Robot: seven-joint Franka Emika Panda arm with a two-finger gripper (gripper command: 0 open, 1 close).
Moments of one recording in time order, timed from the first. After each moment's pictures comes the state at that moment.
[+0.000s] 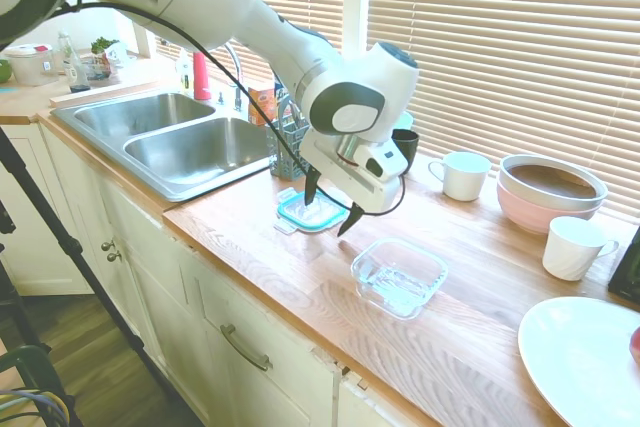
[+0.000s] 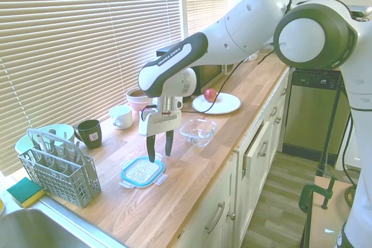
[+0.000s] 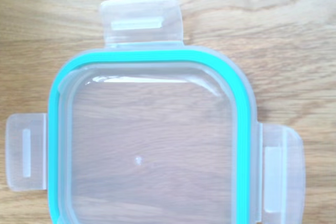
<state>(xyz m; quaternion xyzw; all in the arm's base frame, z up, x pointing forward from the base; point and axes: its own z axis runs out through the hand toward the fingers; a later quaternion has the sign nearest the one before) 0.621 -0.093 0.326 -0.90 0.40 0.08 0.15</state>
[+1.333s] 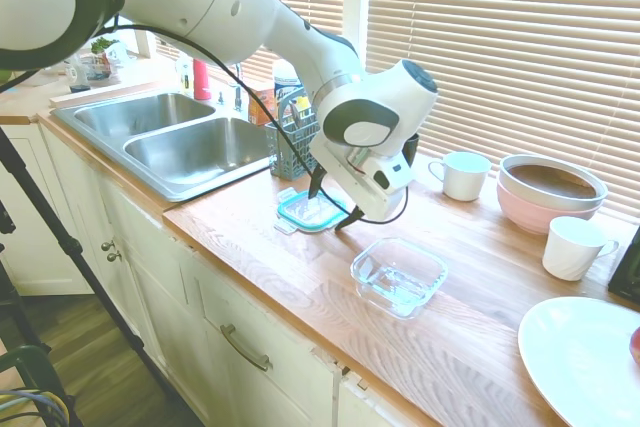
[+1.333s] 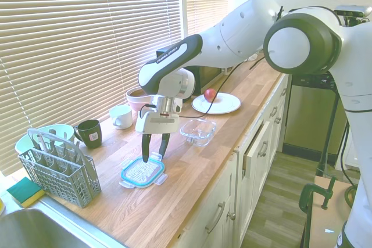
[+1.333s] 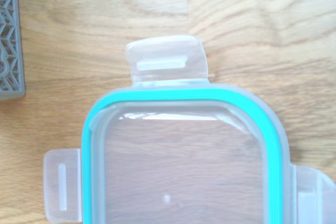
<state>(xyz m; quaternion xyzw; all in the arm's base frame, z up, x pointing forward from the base) 0.633 -0.101 0.313 -0.88 0.41 0.11 0.21</state>
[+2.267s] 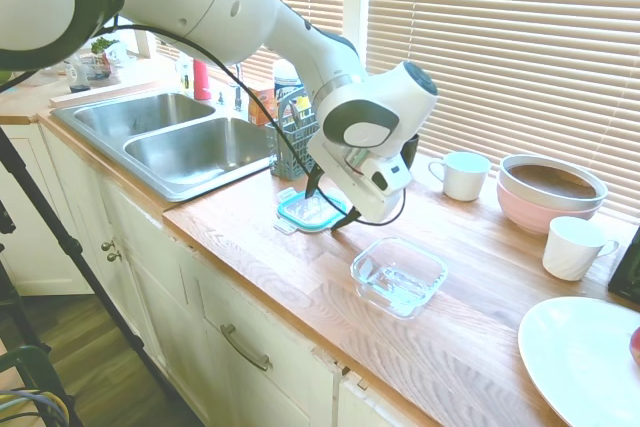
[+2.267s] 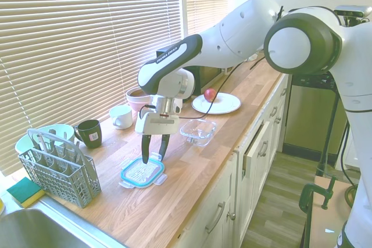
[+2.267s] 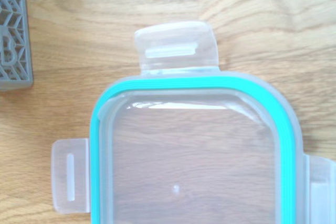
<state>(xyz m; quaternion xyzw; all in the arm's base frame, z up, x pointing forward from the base) 0.633 -0.094 0.312 -0.88 0.40 0.11 0.21</state>
